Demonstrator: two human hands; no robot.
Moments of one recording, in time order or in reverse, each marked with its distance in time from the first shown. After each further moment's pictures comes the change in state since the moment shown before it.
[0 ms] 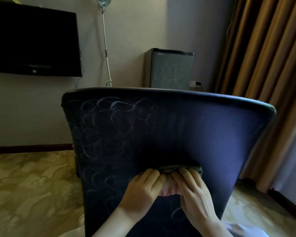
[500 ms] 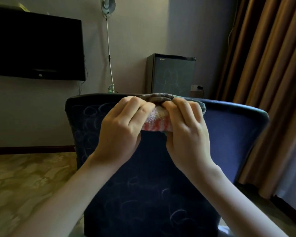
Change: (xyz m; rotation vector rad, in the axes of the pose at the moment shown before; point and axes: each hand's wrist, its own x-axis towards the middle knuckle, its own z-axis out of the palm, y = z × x) left_hand 0.132 -0.030 -0.121 0.167 0.314 -0.018; right_hand 0.168 -0.037 -0.081 0.030 0.213 -0.031
